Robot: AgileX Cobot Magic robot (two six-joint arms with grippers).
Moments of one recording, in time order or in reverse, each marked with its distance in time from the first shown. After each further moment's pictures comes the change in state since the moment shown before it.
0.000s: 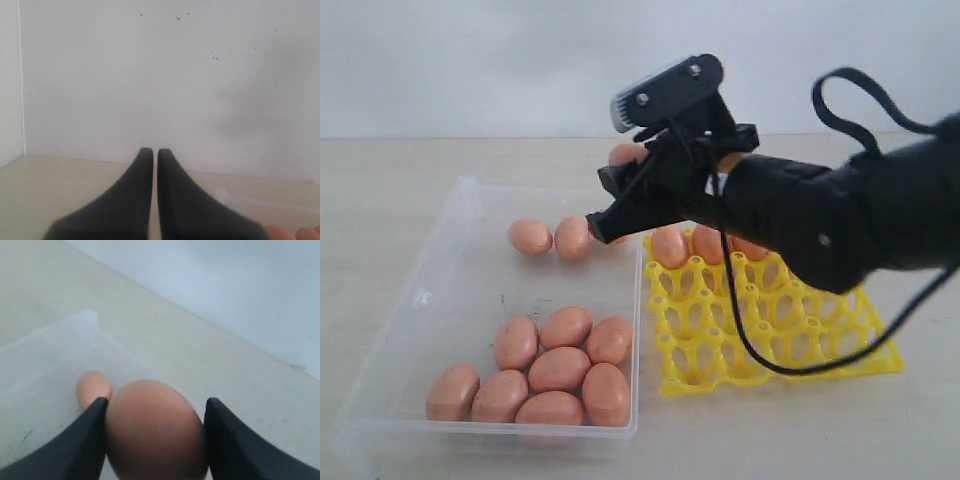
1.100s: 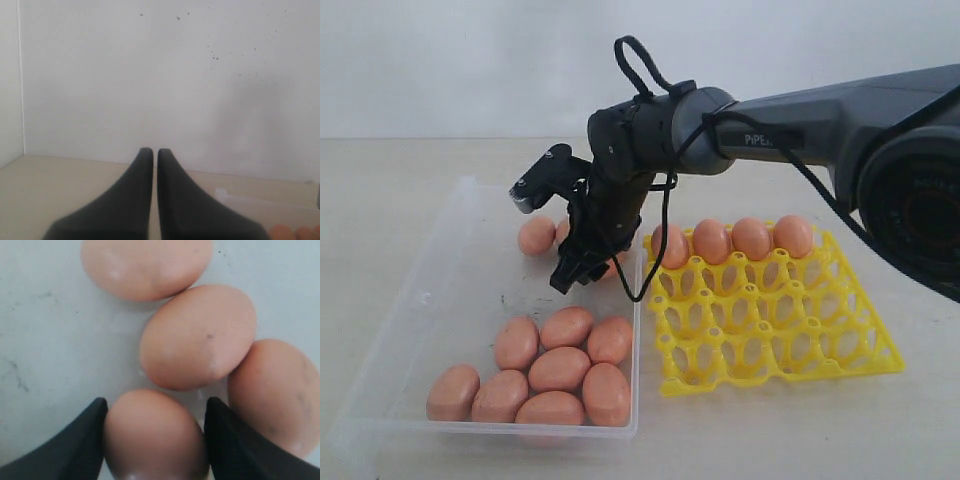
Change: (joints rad) left arm 0.000 0.000 0.000 0.000 0.000 0.000; right arm 0.000 0.613 -0.922 -0.091 1.118 -0.194
